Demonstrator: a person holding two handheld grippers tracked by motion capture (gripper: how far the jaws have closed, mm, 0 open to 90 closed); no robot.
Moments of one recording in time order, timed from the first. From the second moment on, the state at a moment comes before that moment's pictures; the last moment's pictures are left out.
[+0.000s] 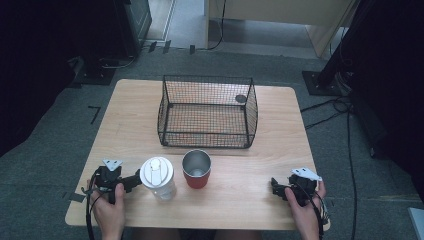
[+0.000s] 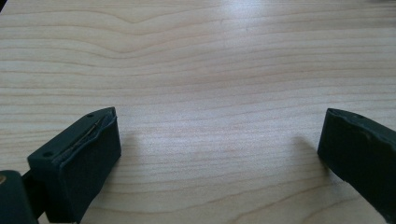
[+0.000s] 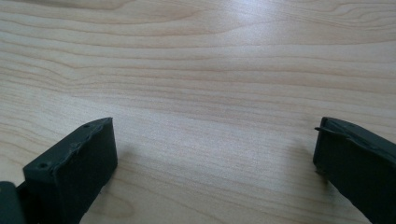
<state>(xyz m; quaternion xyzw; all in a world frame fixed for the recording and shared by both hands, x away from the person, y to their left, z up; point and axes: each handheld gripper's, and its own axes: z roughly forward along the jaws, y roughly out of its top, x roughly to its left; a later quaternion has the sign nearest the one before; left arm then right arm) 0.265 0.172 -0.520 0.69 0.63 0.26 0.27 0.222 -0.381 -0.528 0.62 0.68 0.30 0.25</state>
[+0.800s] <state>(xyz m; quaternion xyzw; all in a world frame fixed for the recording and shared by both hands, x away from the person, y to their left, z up) 0.265 0.172 -0.521 0.68 0.63 0.26 0.27 0.207 -0.323 -0.487 0.57 0.70 0.34 0.26</state>
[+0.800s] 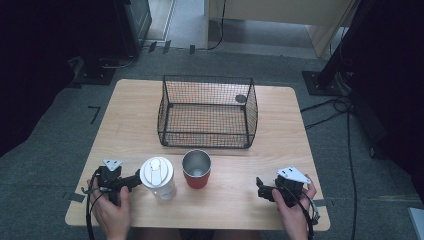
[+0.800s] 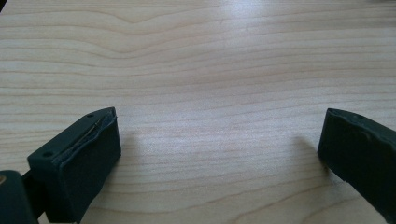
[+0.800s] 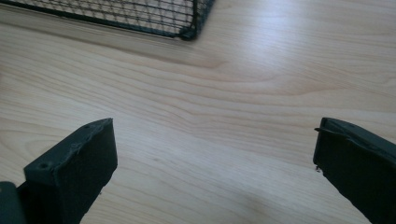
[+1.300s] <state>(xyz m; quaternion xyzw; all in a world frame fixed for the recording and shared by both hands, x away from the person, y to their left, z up) 0.265 0.172 -0.521 0.68 0.63 0.26 0.27 0.201 -0.274 -0.470 0.52 0.73 0.37 0.25</state>
